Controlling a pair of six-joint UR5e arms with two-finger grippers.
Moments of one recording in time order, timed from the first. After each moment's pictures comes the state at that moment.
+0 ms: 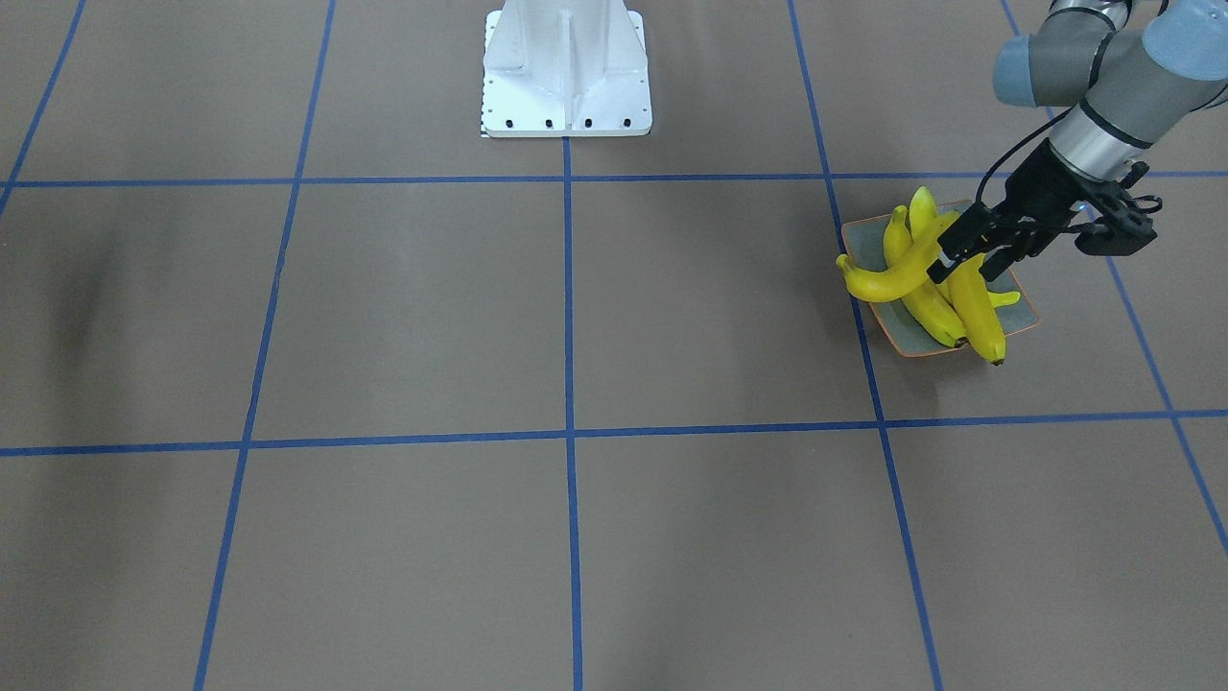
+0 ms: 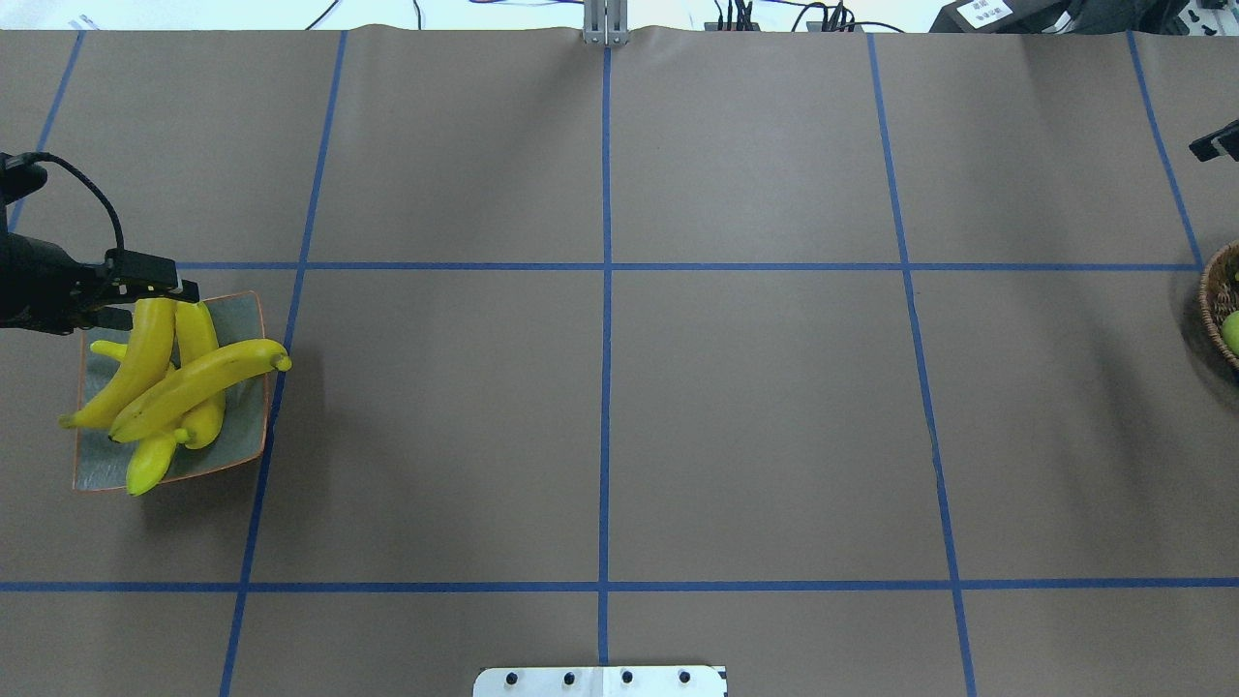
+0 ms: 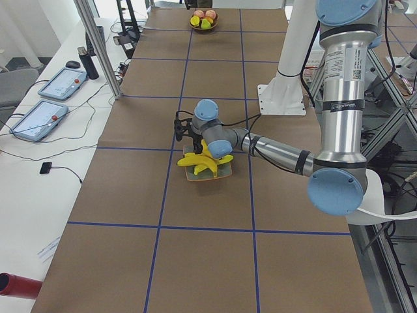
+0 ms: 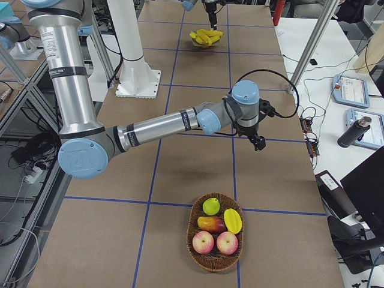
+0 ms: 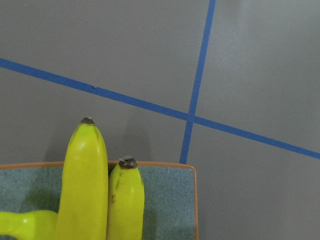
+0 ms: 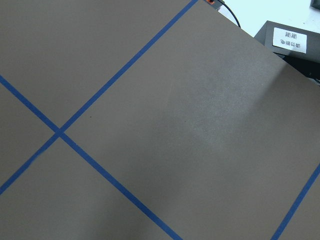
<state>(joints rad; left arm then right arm) -0.96 -1.54 -1.84 -2.35 -2.17 -1.28 1.41 -1.39 1.70 -1.34 2.34 -0.21</state>
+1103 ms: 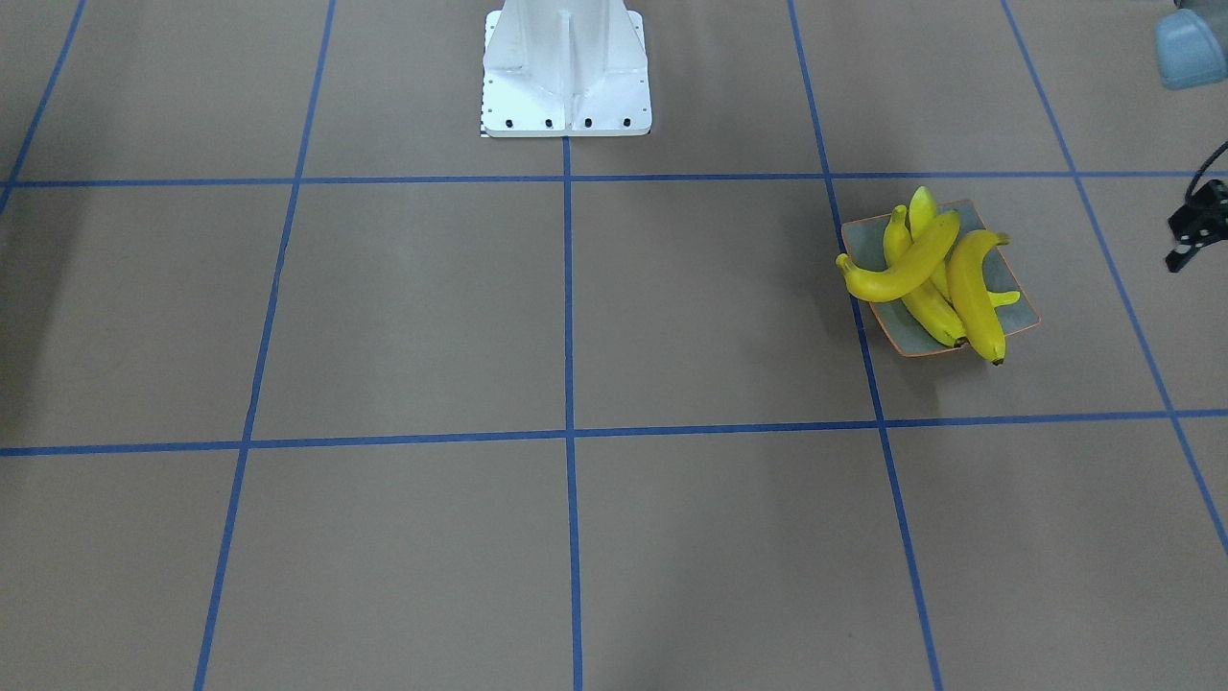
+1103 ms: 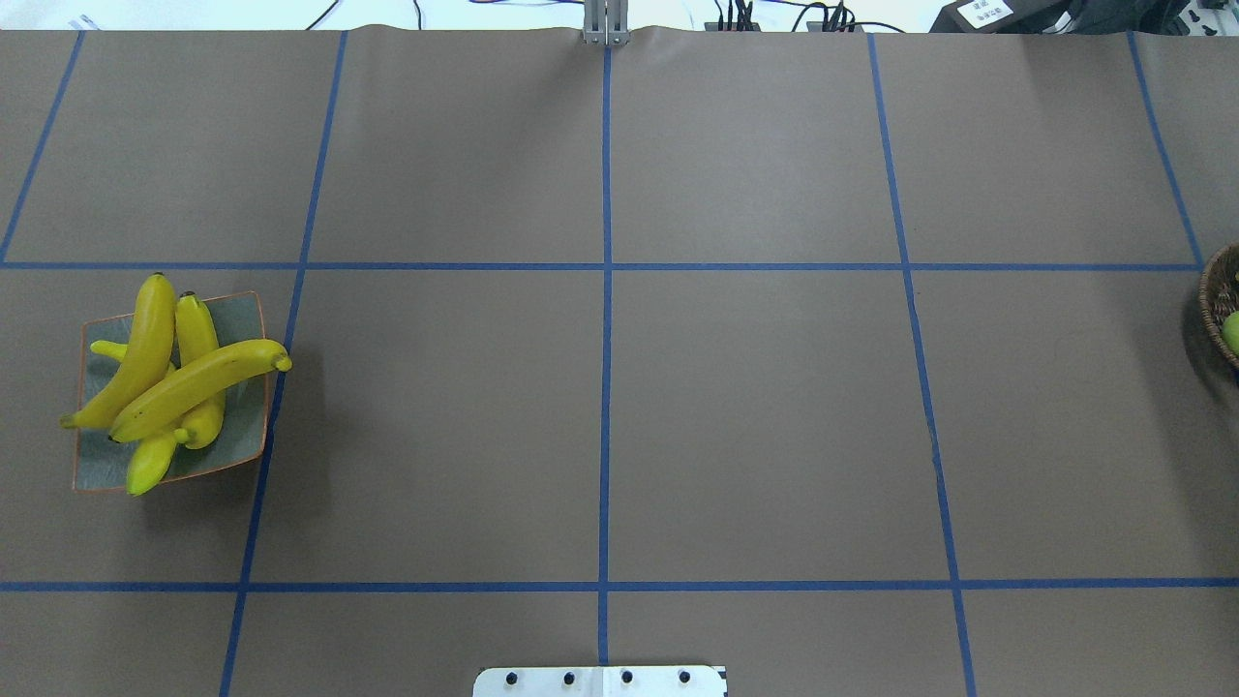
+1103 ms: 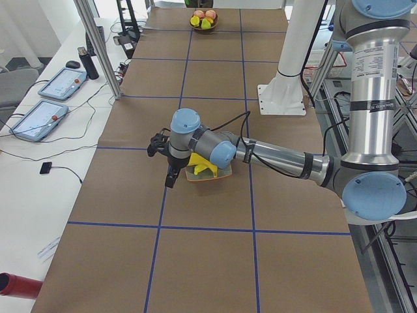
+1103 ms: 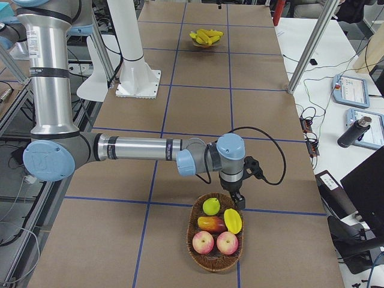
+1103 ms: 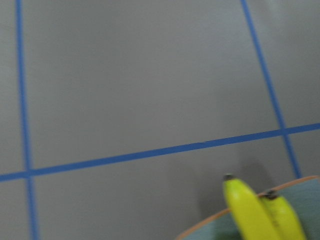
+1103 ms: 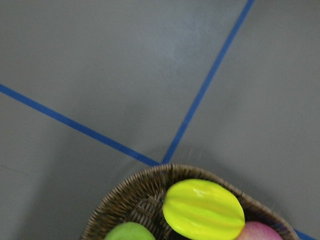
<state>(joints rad) -1.42 -1.52 -1.82 -1.78 -2.24 -0.09 1.53 -1.58 1.54 -1.34 2.15 -0.26</state>
